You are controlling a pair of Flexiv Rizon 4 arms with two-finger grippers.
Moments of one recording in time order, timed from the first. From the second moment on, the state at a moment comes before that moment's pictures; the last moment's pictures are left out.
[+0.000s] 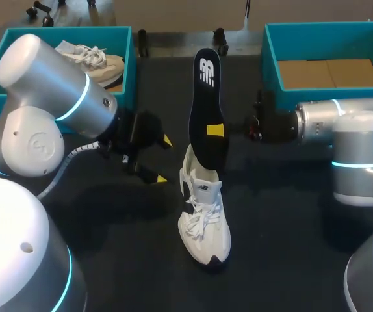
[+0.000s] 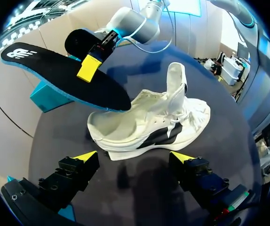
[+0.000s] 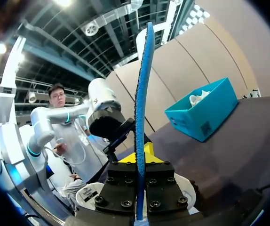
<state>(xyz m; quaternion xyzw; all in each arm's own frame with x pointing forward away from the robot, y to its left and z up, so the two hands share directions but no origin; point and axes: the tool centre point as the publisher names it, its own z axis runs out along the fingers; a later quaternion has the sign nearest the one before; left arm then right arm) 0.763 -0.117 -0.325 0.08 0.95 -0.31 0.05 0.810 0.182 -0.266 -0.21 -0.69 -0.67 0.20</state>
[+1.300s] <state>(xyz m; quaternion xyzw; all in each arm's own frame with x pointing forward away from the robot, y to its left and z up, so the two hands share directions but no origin) 0.763 -0.117 -0.325 0.08 0.95 -0.31 0.05 0.804 0.200 -0.278 -0.21 -0.69 -0.66 0.21</state>
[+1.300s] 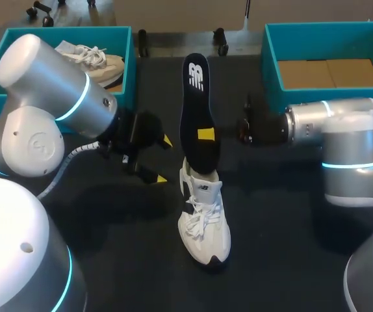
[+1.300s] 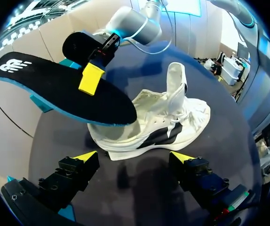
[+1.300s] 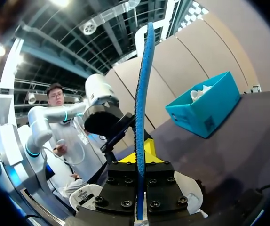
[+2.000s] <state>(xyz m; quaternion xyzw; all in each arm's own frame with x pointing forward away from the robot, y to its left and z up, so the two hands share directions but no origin) 0.763 -0.117 -0.325 0.08 0.95 -0.31 0.05 0.800 0.206 -0.286 -0.19 -0.70 -0.67 0.15</state>
